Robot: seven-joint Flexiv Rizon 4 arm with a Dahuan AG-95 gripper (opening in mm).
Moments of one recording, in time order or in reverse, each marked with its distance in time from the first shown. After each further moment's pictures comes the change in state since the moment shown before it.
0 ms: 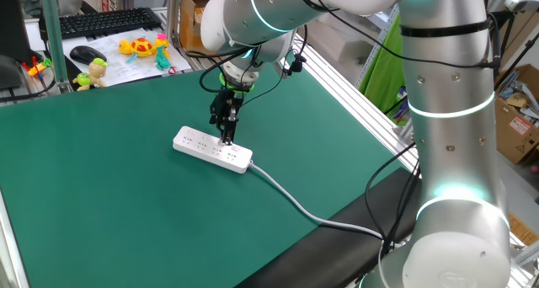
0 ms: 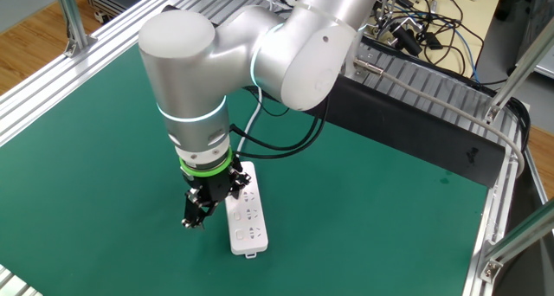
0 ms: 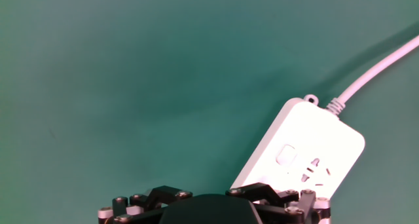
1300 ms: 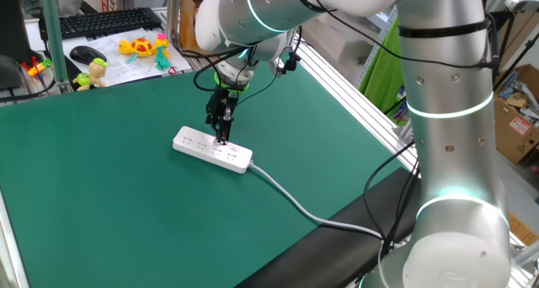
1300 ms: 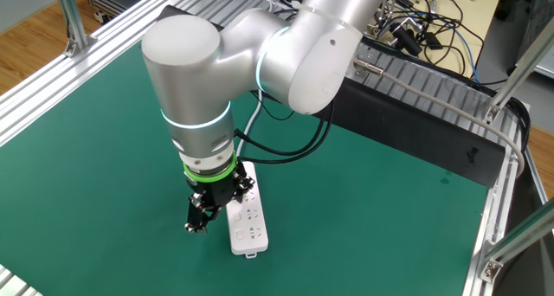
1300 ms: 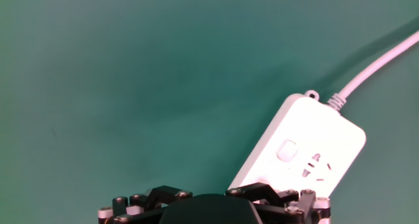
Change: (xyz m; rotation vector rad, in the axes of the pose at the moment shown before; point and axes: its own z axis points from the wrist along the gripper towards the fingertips) arm 0.015 0.000 -0.003 0.002 0.000 0.013
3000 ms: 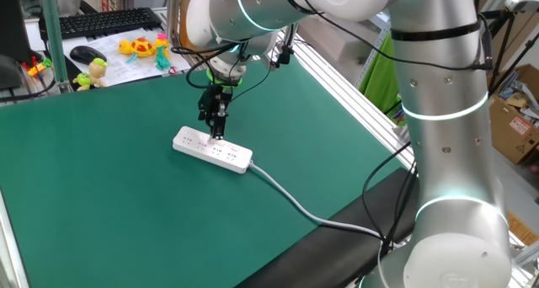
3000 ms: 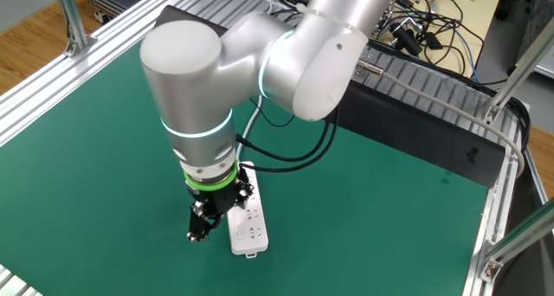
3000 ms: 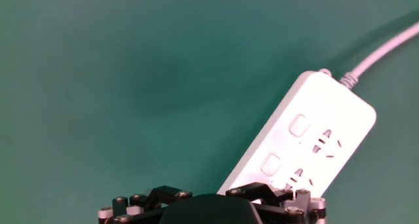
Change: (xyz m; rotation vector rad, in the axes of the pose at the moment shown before) arm 0.012 0.009 -0.003 0.011 -0.007 -0.110
